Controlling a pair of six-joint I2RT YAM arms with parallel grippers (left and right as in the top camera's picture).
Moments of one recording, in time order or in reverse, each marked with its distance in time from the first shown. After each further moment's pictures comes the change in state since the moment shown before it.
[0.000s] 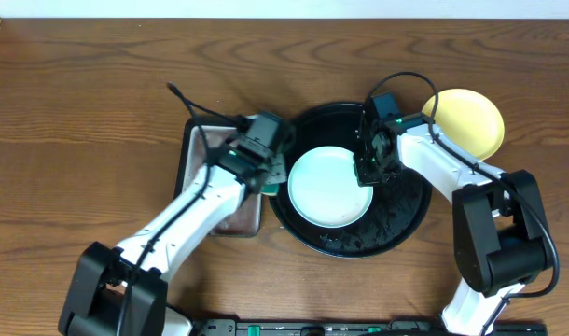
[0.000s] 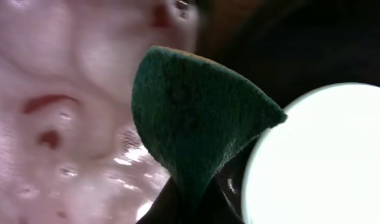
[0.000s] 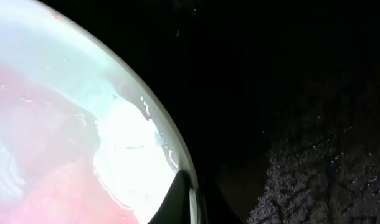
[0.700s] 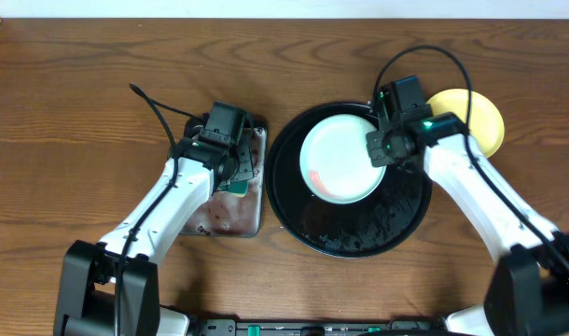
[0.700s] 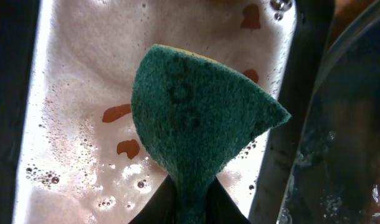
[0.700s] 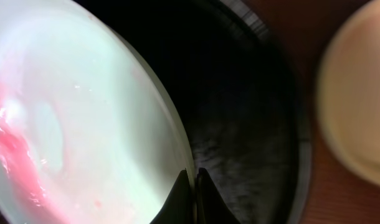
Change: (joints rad) left arm 0.189 0.000 -0.052 0.000 0.068 0.153; right arm -0.005 -0.273 0.015 0.030 0.179 -0.110
